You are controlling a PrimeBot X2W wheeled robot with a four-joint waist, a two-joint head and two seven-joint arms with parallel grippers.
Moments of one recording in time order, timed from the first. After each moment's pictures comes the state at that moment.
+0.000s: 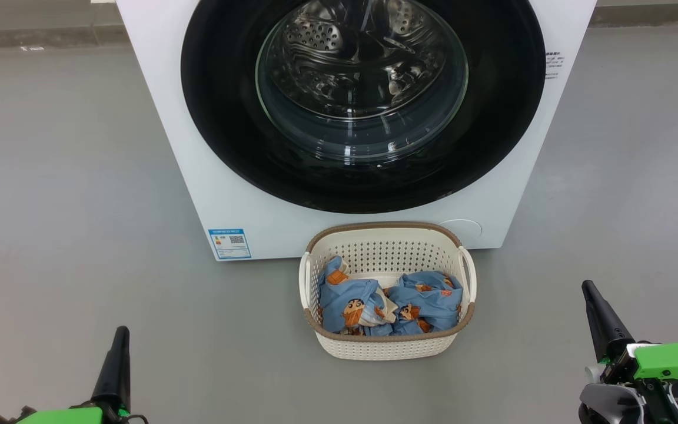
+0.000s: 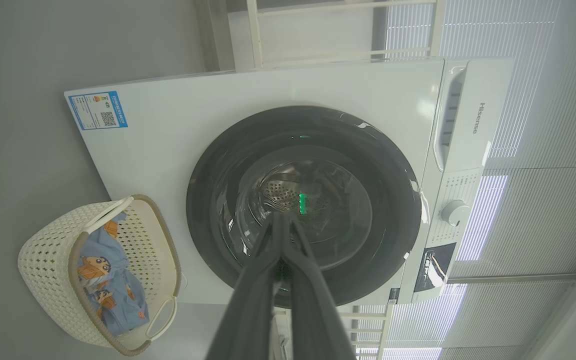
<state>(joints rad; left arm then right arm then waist) -0.06 0.05 0.07 0.24 -1.62 -0.10 0.10 -0.08 -0.19 0.09 0.25 1.79 0.12 -0.05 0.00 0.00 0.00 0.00</state>
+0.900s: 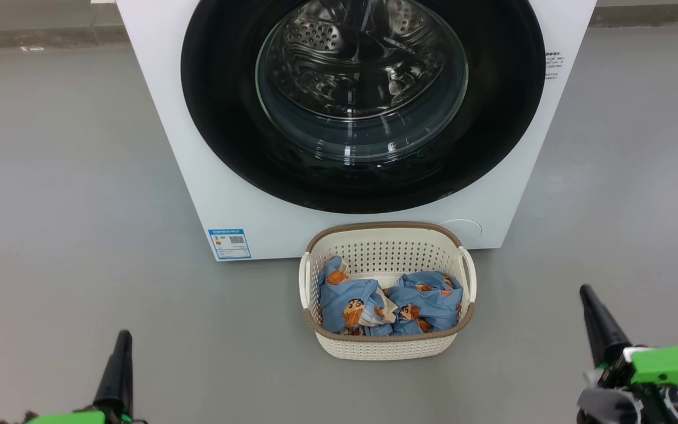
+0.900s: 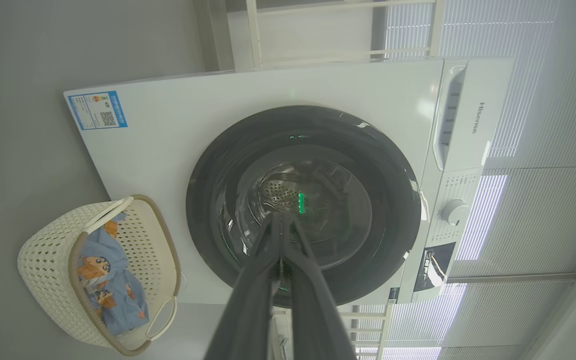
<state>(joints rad) -0.06 0.04 0.07 0.24 -1.62 -0.10 0.10 -0.08 -0.19 0.09 0.26 1.79 0.12 -0.05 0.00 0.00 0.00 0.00</state>
